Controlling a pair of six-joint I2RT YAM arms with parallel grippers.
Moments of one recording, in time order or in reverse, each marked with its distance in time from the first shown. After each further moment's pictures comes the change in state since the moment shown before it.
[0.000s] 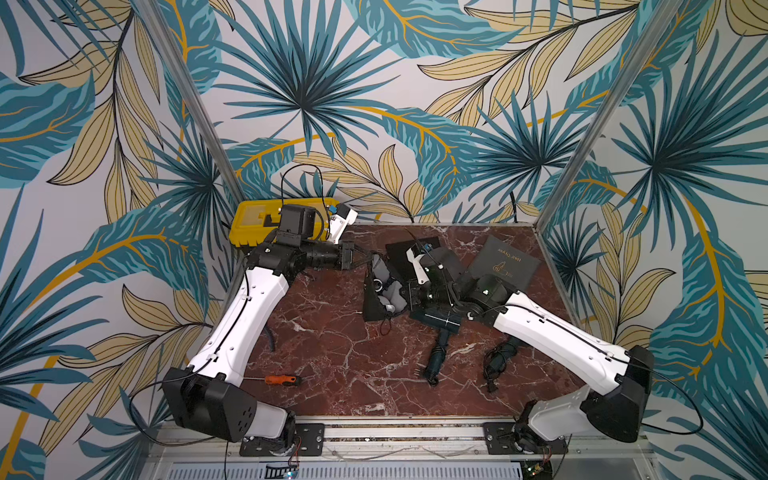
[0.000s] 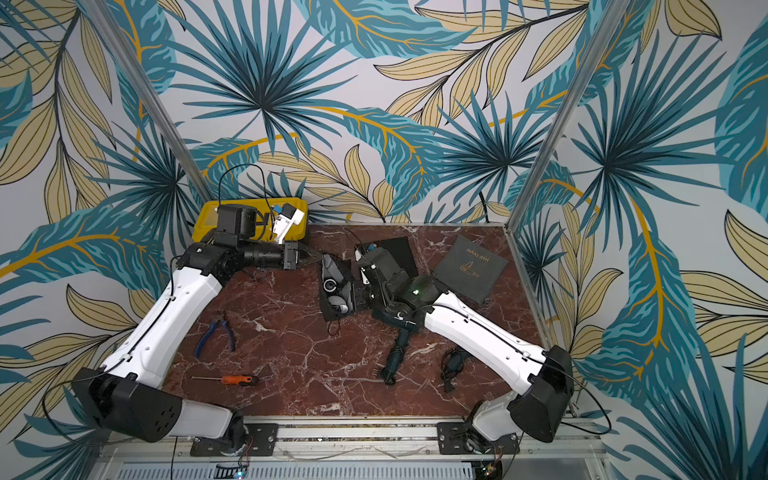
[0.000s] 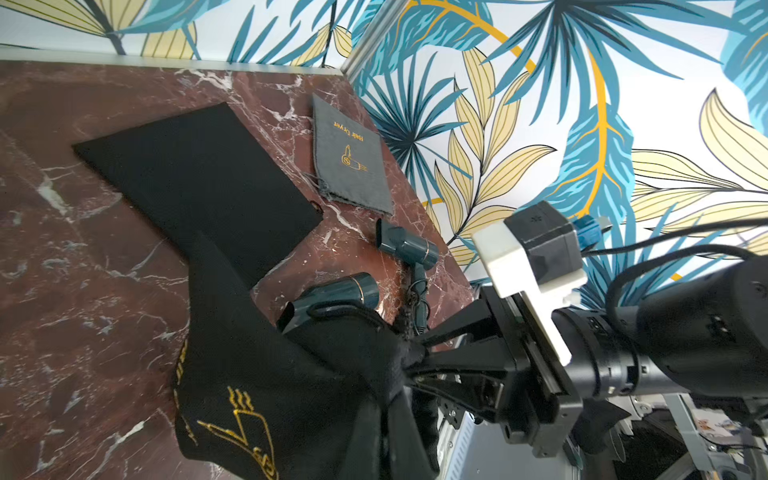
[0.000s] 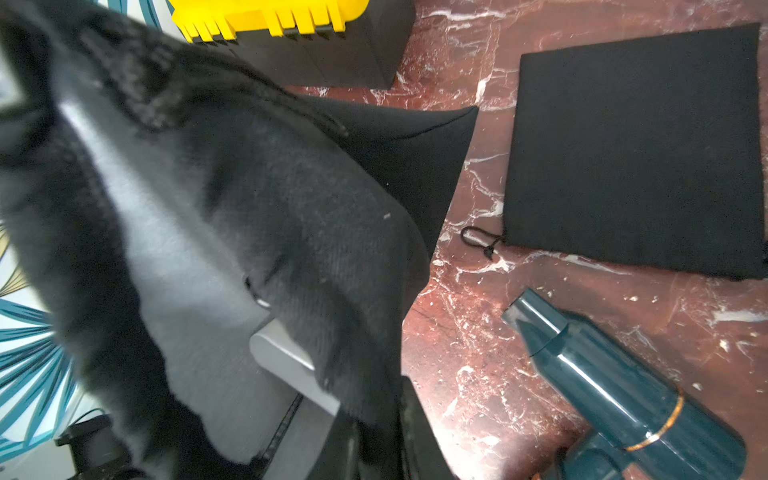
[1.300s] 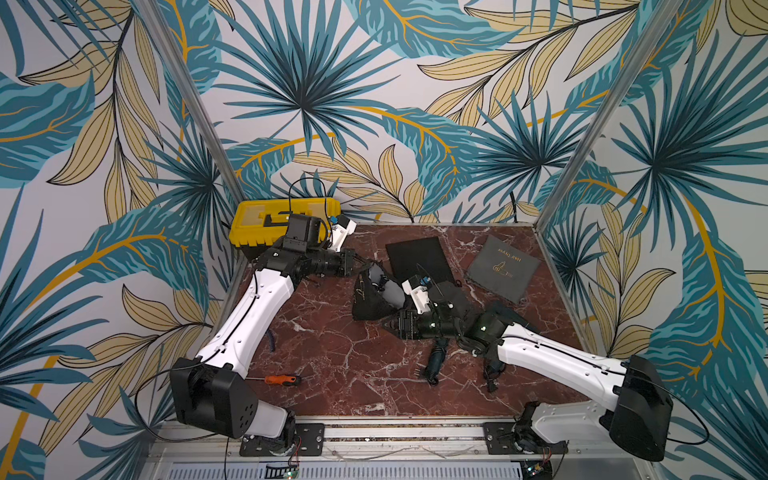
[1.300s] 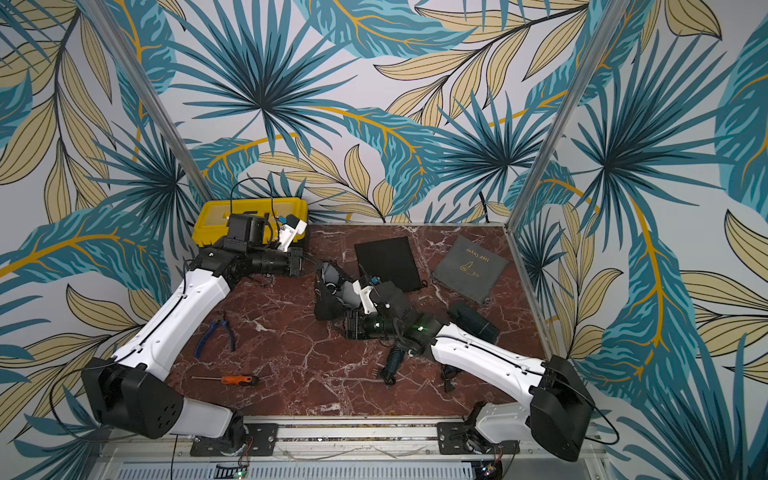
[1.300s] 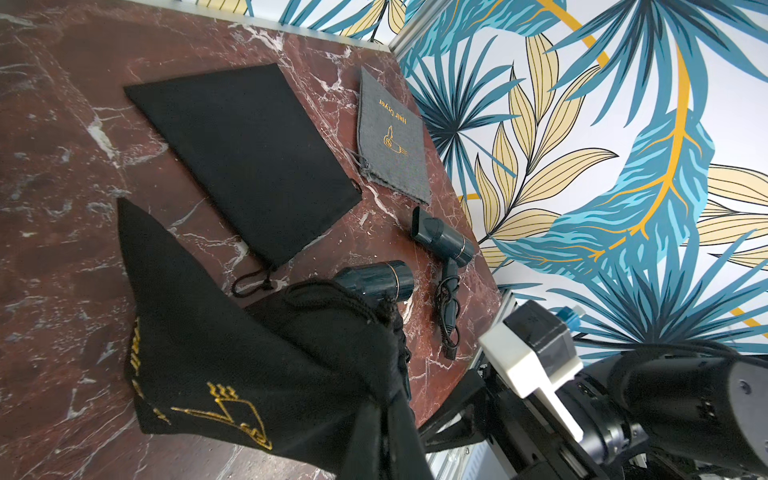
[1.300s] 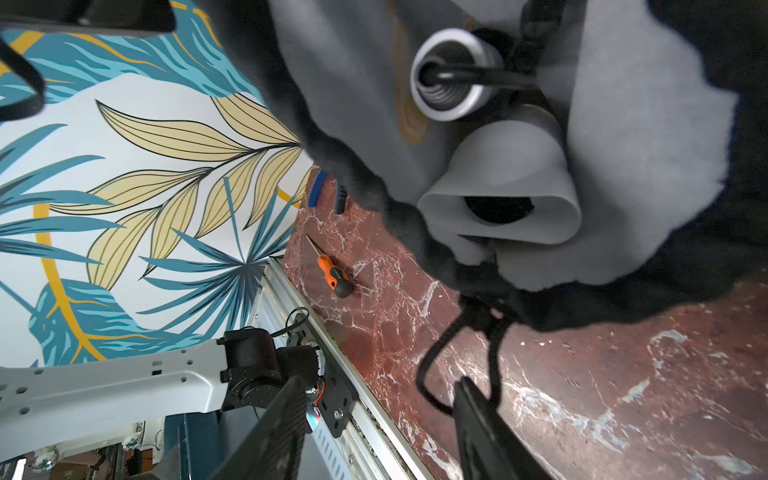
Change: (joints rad) left arm 0.002 0.018 -0.095 0.040 -0.063 -0.035; right arm 0.032 -0.130 -0.460 0.483 -0.318 0.262
